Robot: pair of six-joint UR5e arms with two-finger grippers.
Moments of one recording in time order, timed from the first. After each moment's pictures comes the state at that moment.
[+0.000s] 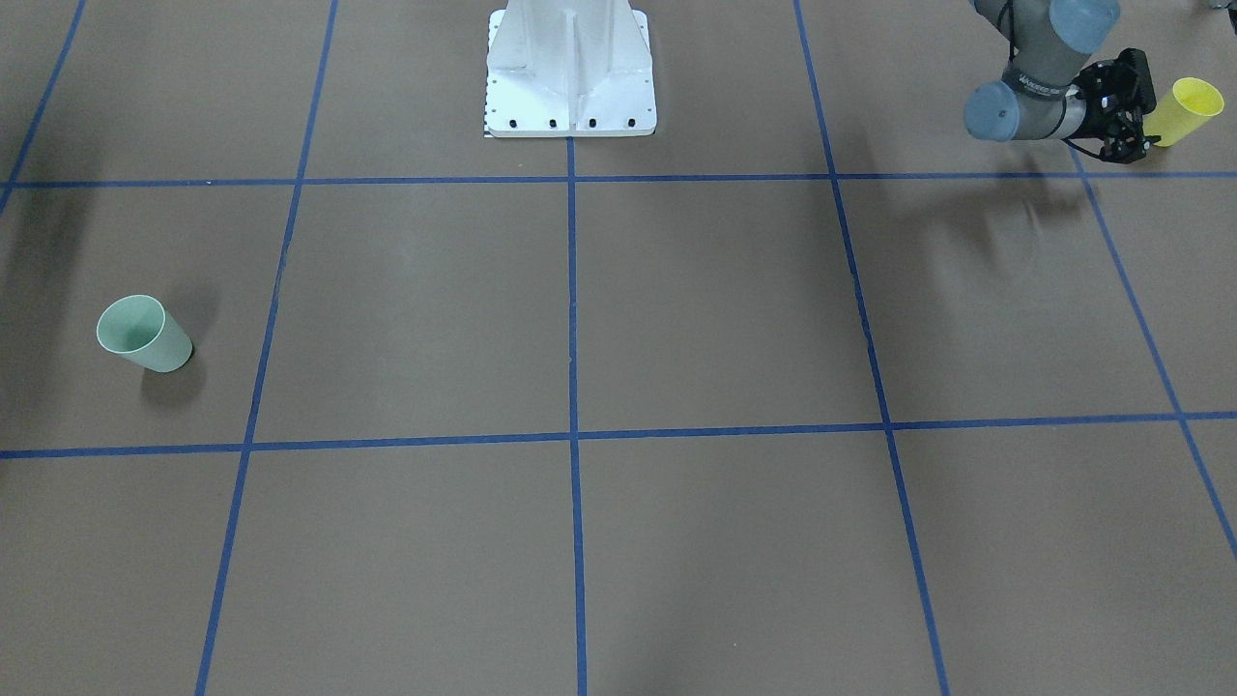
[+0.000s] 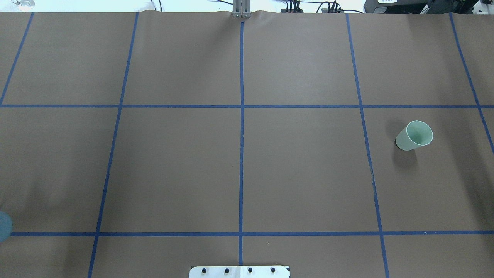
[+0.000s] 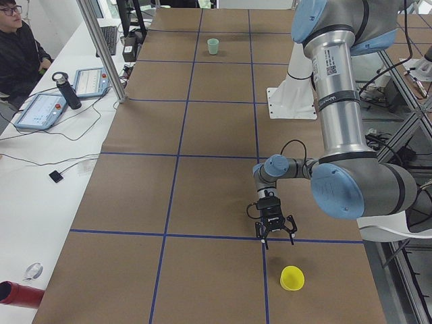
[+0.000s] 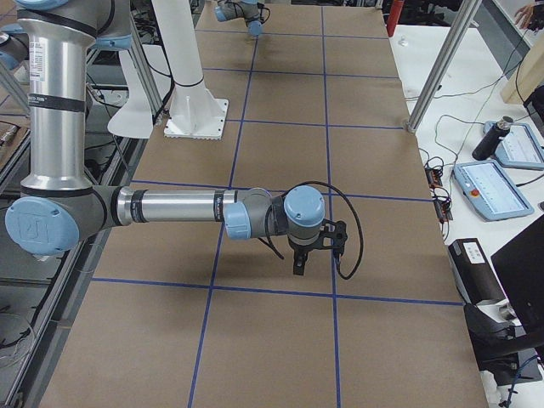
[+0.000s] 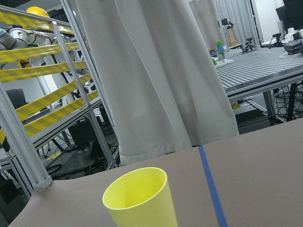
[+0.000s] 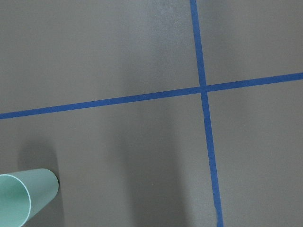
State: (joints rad) left arm -0.27 -1.23 -1.83 -1.04 -1.62 -2.64; right arm 1.53 -1.66 1.70 -1.45 2.49 0.27
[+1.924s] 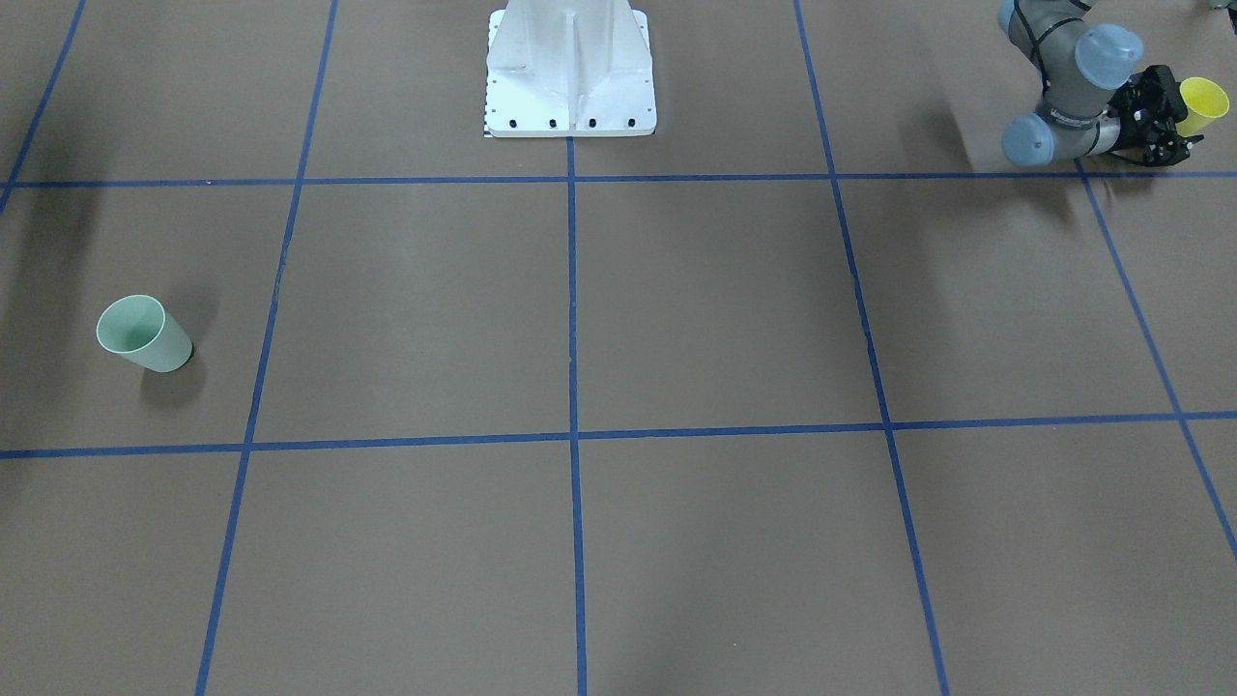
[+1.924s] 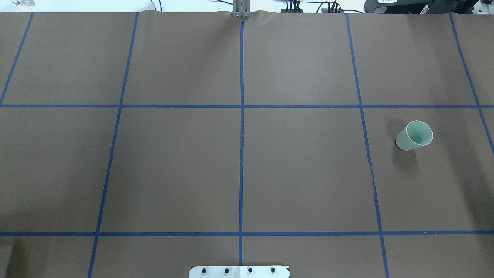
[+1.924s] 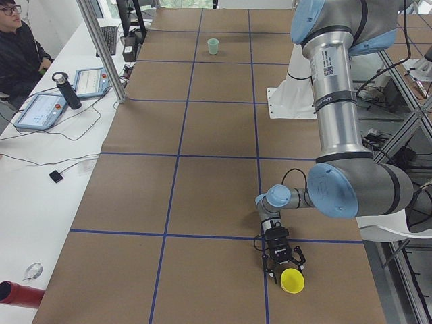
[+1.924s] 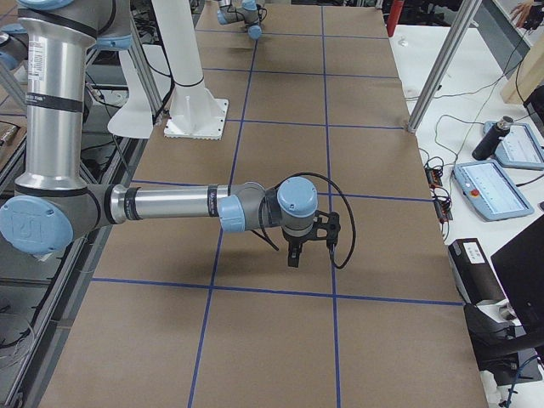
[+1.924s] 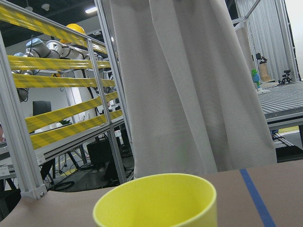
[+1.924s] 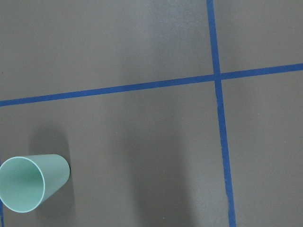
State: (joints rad) left arm -0.24 -1.23 -1.55 -1.19 -1.65 -2.74; right arm 1.51 -1.69 1.77 -1.45 2.49 0.29
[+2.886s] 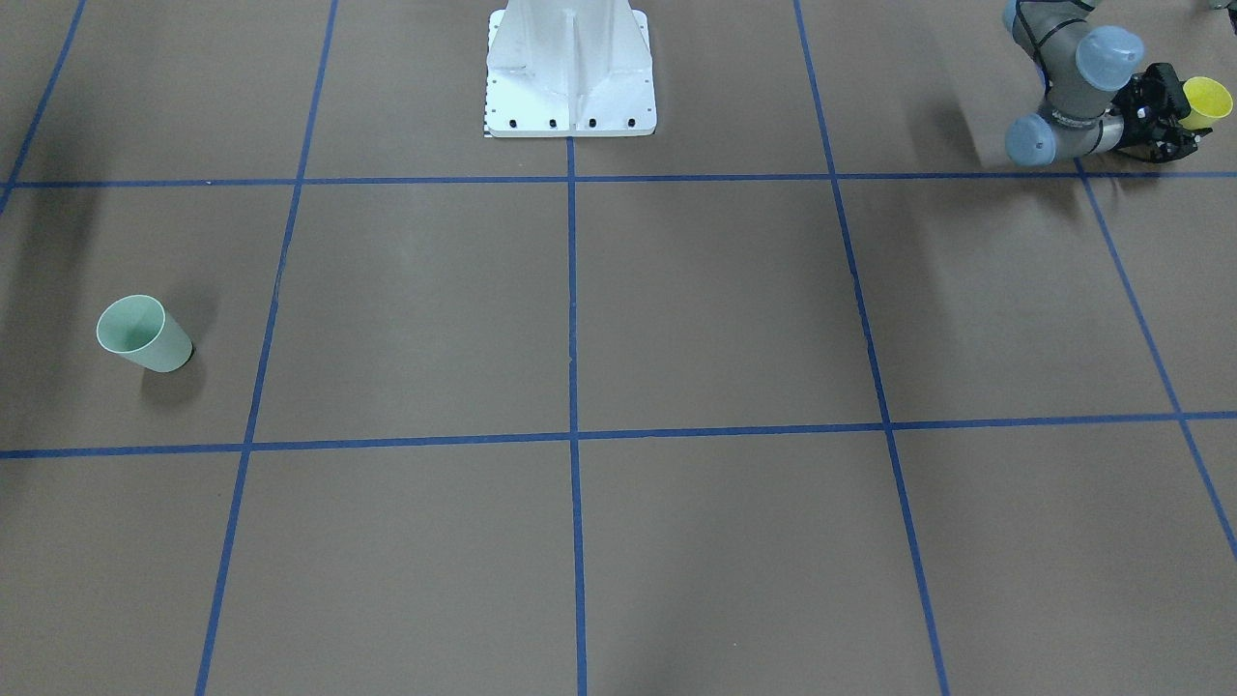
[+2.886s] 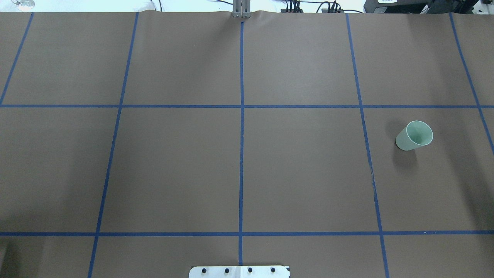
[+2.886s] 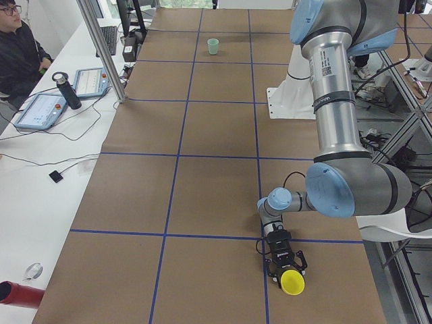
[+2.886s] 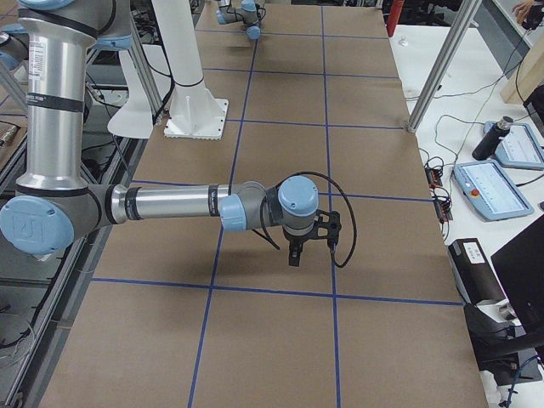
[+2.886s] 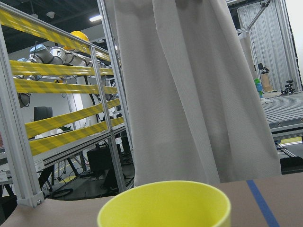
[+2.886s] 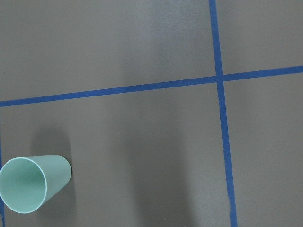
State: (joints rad) left arm -0.21 -1.23 -1.53 -1.19 -1.65 -2.78; right arm 1.50 -1.69 1.77 -1.45 2.49 0.29
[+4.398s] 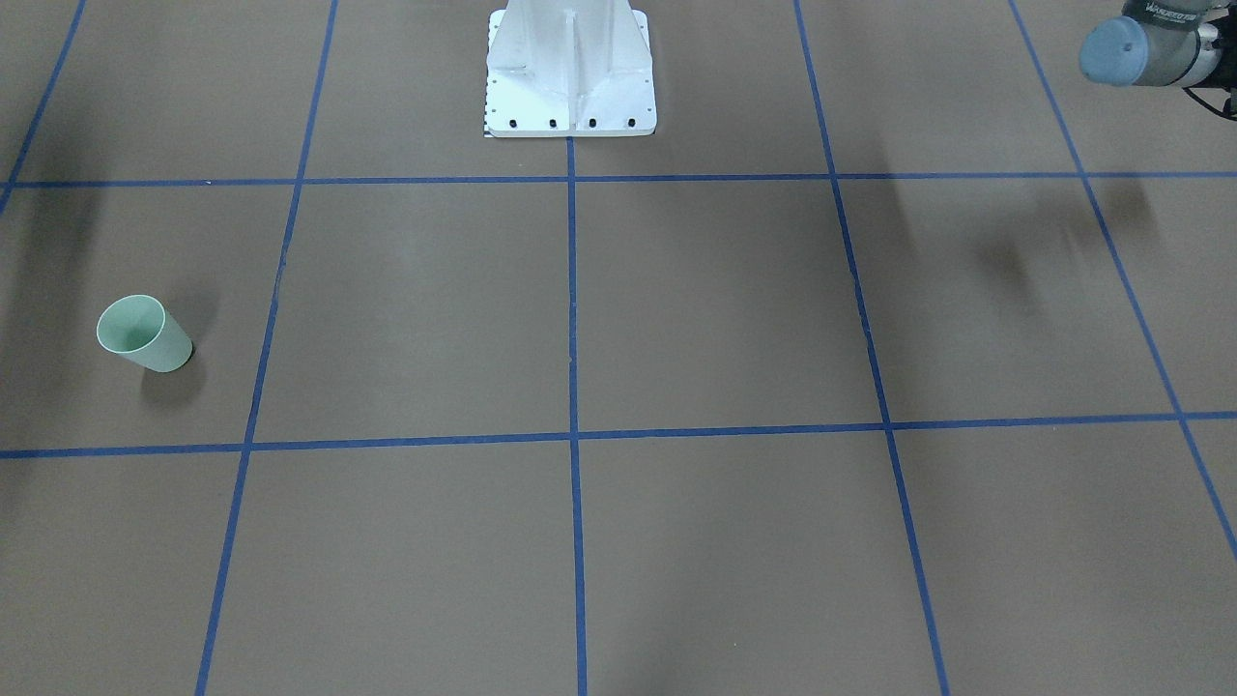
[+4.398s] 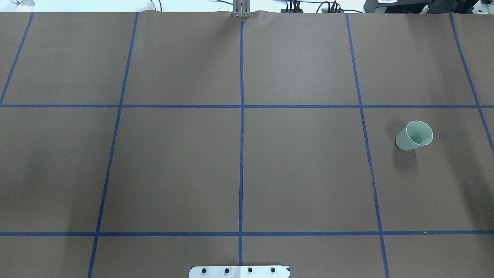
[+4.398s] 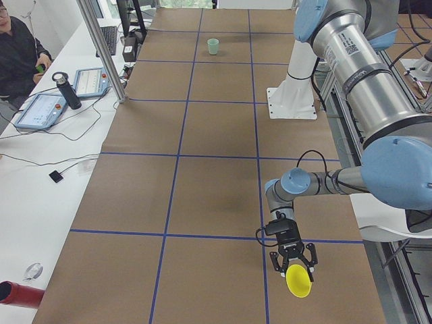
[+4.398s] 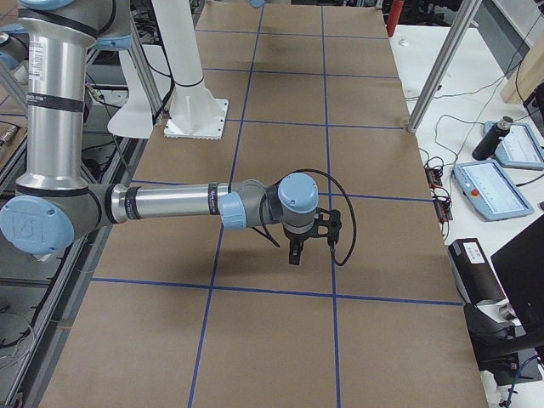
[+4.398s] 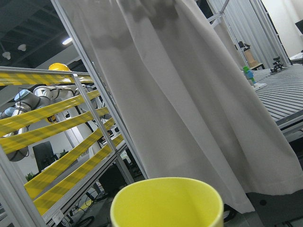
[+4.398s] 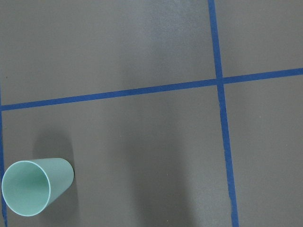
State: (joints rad) left arm -0.57 -1.02 -1.98 -1.18 -1.34 -2.12; right arm 1.50 -1.69 1.78 -1.46 2.48 0.31
